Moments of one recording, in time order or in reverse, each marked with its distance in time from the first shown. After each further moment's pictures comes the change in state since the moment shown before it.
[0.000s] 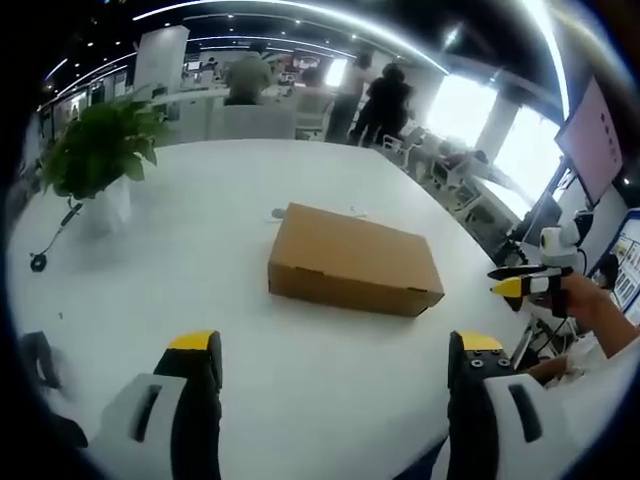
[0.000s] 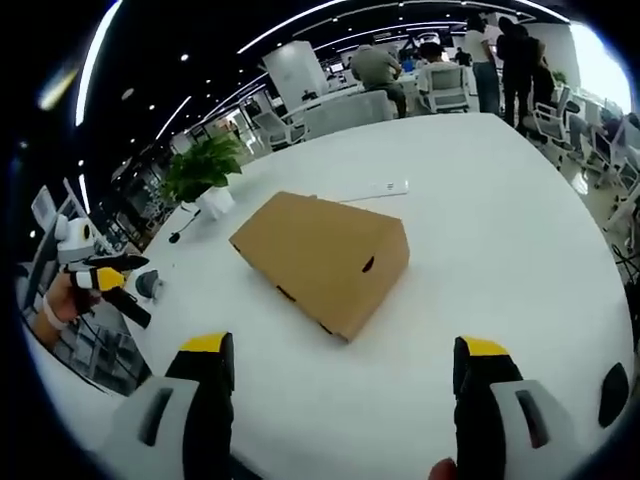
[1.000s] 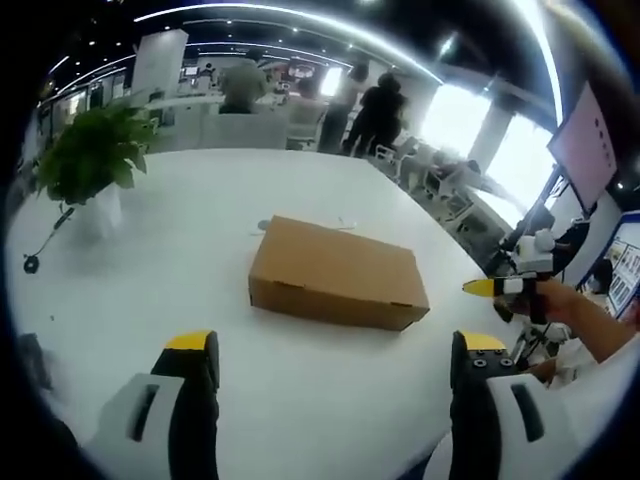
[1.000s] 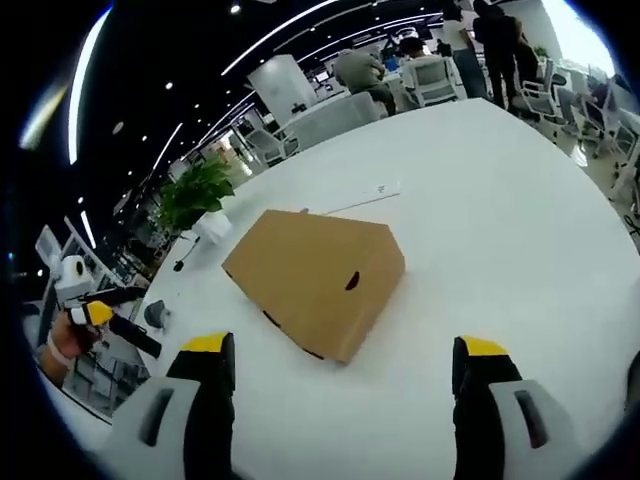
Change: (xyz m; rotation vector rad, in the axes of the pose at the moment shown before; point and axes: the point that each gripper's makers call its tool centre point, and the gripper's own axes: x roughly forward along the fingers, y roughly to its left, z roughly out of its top) left arm 0.005 -0.027 0.012 0.000 -0.050 -0.039; right arm 0.026 -0.017 0.011 0.133 -0.036 0.044
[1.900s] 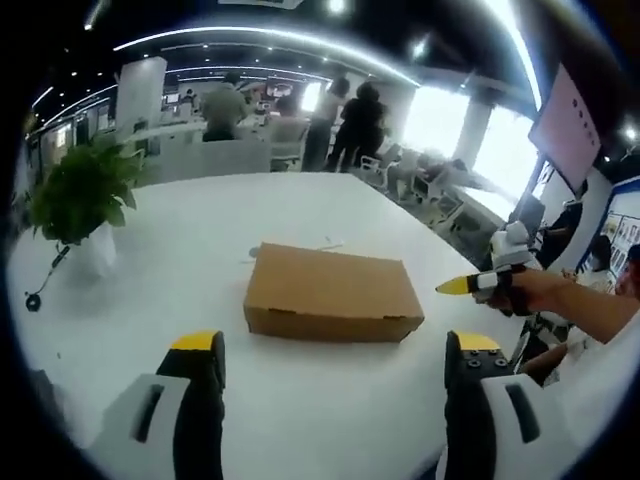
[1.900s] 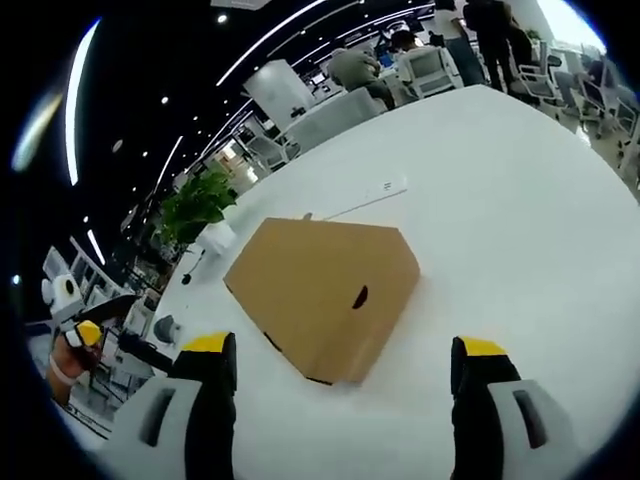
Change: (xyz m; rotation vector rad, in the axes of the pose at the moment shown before) left arm -0.005 -0.013 0.021 0.109 -0.064 -0.022; right arm 0.034 0.003 0.009 0.050 0.009 0.052
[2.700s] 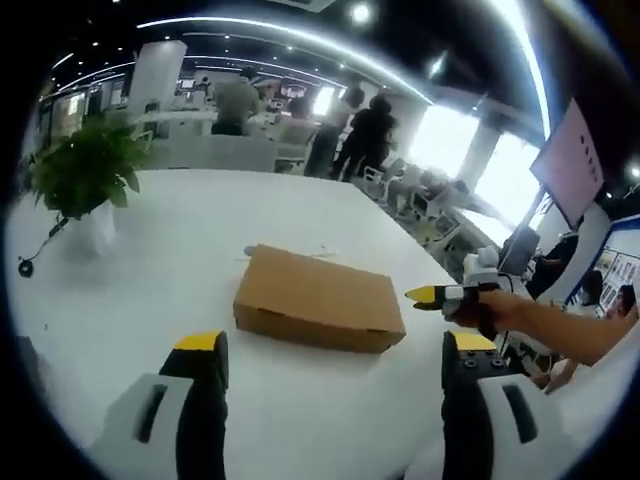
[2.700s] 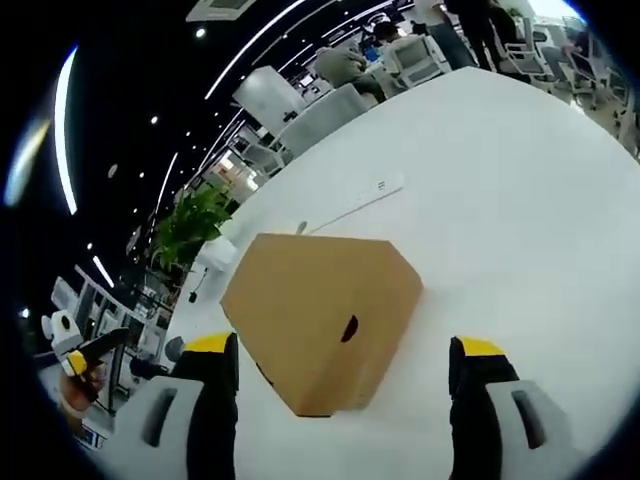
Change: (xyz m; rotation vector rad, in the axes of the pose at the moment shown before) left arm -0.011 -0.003 0.008 -0.123 -0.030 -0.024; right arm 0.022 -0.006 0.016 0.117 0.007 0.043
